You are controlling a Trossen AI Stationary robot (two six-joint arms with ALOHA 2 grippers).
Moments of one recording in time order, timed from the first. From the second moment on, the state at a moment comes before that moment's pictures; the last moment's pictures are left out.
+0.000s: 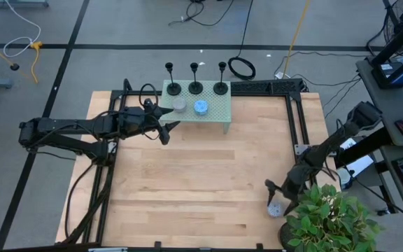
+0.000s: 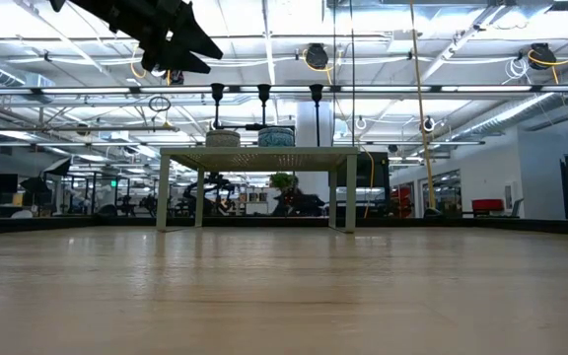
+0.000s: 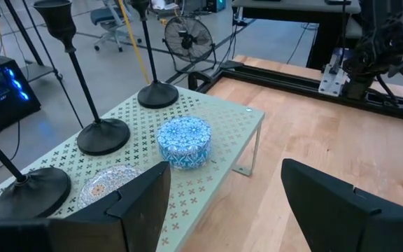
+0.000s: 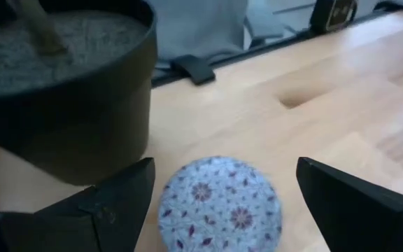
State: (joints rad) left arm 0.13 1.01 0.78 -0.09 -0.34 -0.11; right arm 0.71 0.93 0.02 0.49 -0.33 -0.15
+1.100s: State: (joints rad) left arm 0.13 1.01 0.78 -0.09 -0.34 -0.11; right arm 0.75 1.28 0.02 0.73 0.02 -0.23
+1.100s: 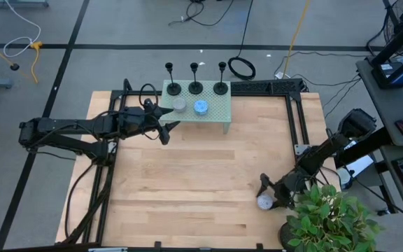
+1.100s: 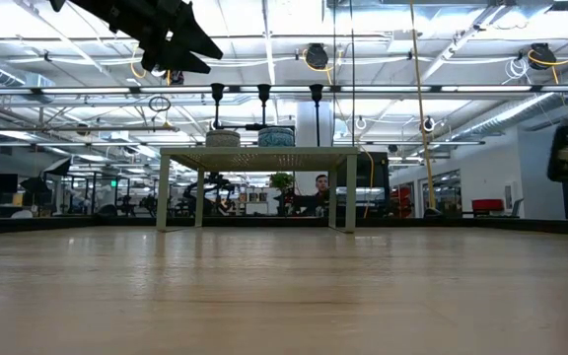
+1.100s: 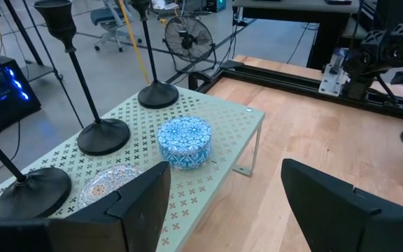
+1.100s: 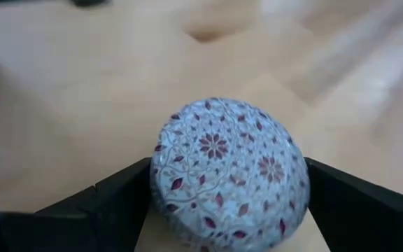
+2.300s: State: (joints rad) left arm 0.13 1.01 0.78 -0.09 -0.34 -0.06; right arm 0.20 1.29 0.04 1.13 0.21 0.00
